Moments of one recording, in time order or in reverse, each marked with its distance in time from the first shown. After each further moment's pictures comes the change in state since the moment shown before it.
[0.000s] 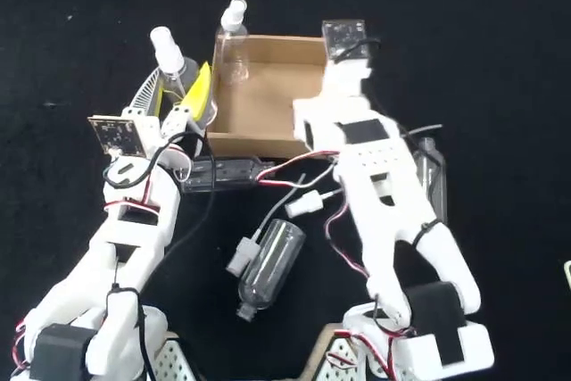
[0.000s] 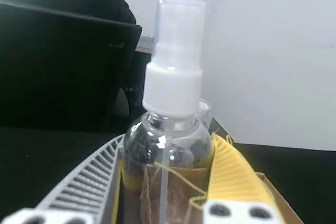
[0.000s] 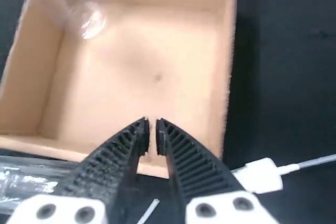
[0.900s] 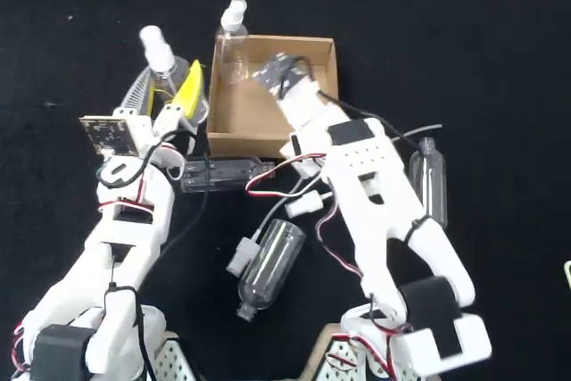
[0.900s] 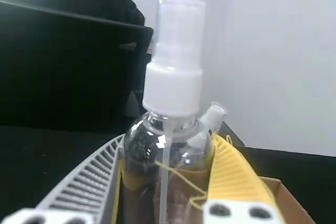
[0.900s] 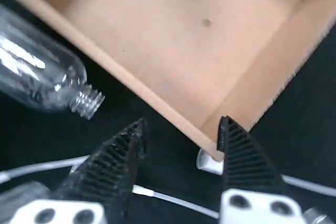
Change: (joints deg) left arm -2.8 0.0 0.0 -0.1 0.0; right arm -3.7 2.6 -1.8 12.6 38.0
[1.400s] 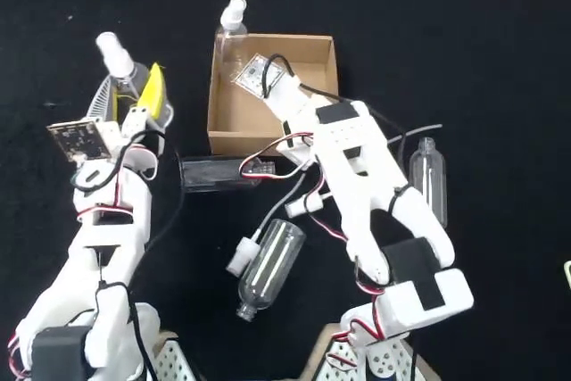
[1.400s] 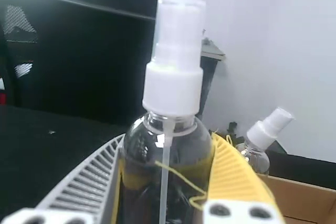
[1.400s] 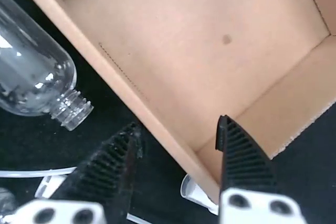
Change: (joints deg) left arm -8.4 0.0 1.8 0.0 0.0; right arm 0.0 12.7 -8.9 0.0 7.1
